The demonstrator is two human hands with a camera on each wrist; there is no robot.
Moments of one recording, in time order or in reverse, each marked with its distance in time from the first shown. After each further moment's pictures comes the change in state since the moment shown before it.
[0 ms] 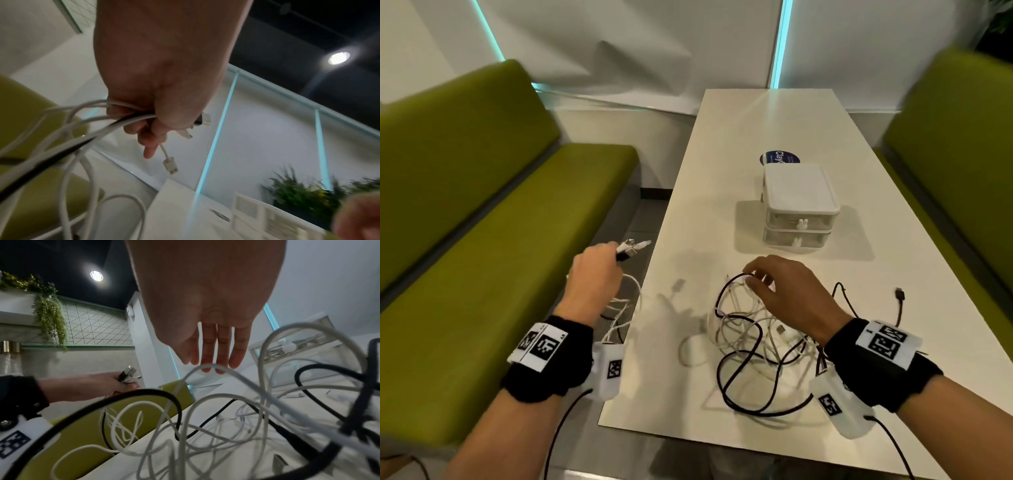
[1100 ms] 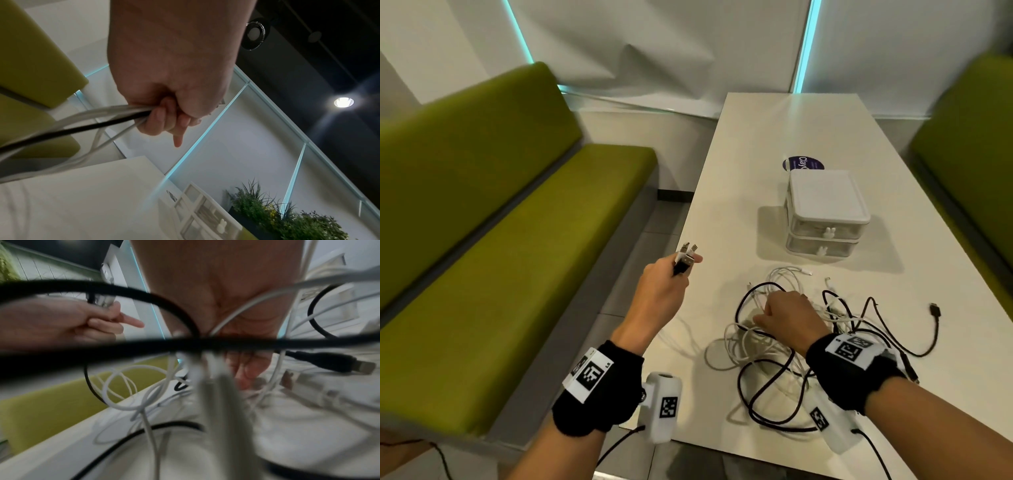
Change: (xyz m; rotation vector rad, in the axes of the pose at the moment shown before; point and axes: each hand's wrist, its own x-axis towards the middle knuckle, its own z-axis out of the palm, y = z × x) left_hand -0.031 0.049 0.005 -0.781 -0.091 -0.052; right_hand 0.014 -0.003 0.051 -0.183 -0.318 0.333
